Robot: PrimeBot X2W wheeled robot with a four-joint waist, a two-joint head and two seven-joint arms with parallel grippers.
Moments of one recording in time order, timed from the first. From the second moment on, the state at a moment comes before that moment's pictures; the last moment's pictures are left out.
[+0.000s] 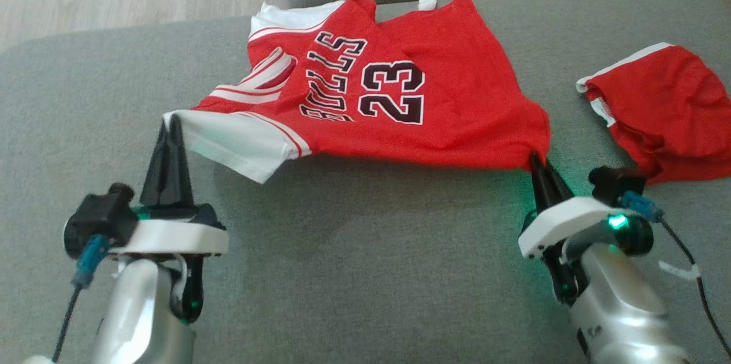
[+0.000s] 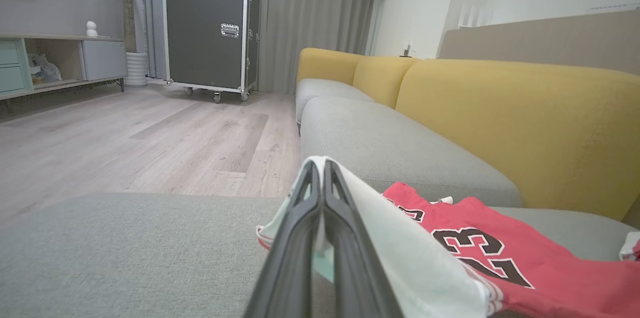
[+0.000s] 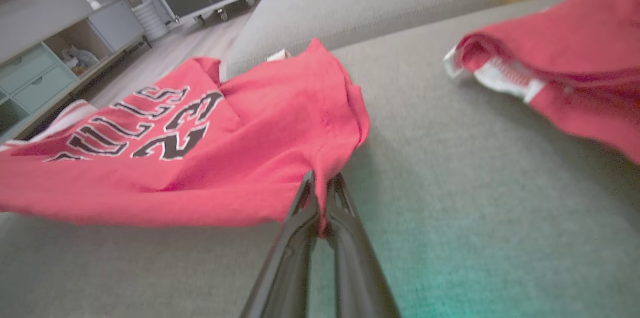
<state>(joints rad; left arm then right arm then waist) -0.31 0.06 -0.03 0.37 -0.22 -0.12 -0.25 -0.46 -0.06 0.17 0.92 0.36 0.13 -0.24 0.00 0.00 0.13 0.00</state>
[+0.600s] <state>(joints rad) -0.33 0.06 0.02 0.17 -0.47 -0.12 -0.23 -0.47 -0.11 0.16 0.43 0.20 0.13 -0.25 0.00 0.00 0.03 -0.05</state>
